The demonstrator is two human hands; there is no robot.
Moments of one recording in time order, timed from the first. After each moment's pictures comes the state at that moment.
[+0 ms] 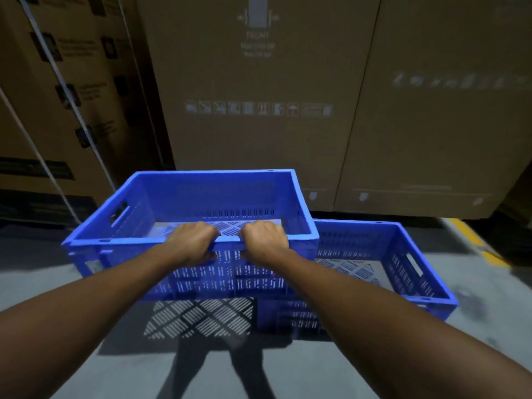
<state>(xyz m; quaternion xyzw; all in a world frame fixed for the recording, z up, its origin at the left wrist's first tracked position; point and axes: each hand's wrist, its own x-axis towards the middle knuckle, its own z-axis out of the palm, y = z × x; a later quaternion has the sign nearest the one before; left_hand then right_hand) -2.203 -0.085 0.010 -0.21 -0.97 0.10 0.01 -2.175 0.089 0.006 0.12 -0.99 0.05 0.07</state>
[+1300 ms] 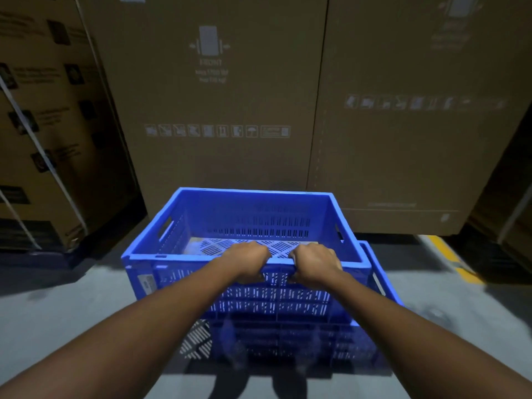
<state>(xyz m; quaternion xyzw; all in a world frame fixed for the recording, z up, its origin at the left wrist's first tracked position) -2.202 0.130 0.011 -0.32 -0.95 0.06 -0.04 -2.159 0.300 -0.001 0.03 -1.00 0.02 0.04</state>
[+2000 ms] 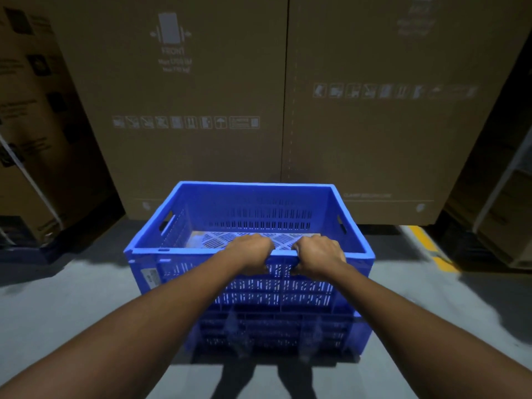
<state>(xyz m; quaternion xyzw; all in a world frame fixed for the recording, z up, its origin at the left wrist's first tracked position) -2.189 0.225 0.004 -0.31 -0.95 0.04 -0.05 -2.145 0.393 -0.008 0.01 -1.00 0.01 0.03</state>
